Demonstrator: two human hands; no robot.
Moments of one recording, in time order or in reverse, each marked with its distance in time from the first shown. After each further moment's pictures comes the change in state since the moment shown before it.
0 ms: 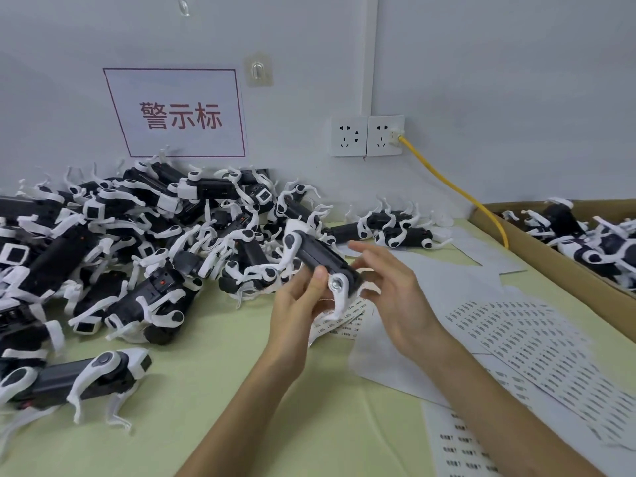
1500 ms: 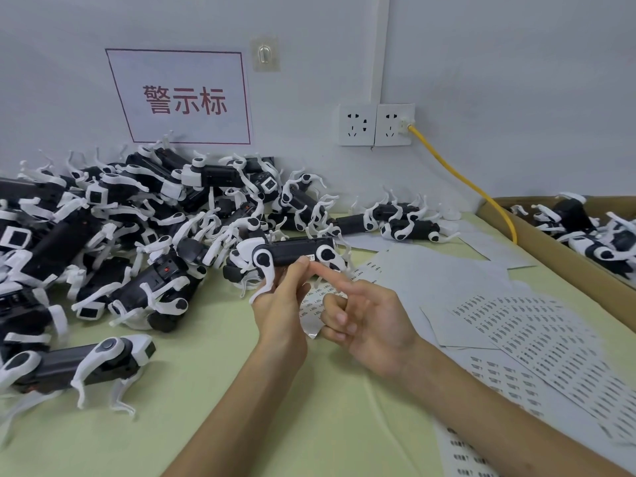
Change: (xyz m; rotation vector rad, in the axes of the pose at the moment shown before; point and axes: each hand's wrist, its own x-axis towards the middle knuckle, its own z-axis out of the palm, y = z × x) left_hand 0.005 -0.001 -0.005 -0.206 0.512 -0.082; right_hand -0.015 0.027 0.026 0.424 -0.387 0.398
